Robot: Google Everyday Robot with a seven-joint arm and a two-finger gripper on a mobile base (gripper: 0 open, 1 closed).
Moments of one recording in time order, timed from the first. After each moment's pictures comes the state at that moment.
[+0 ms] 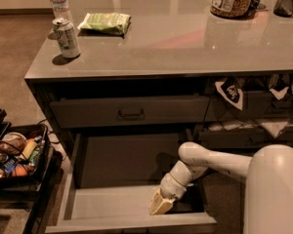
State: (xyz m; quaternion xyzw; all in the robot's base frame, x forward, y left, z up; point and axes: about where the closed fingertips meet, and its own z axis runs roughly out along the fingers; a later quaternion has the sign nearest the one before) arm 0.407 -0.036 0.390 -0.65 0.59 0.47 0.05
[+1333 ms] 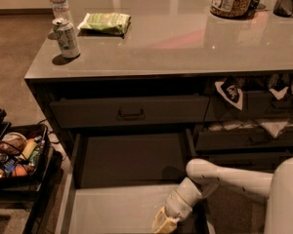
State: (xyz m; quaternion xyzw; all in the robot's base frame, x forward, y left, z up) arm 0.341 -0.040 0.397 -0.59 0.62 0.51 0.03
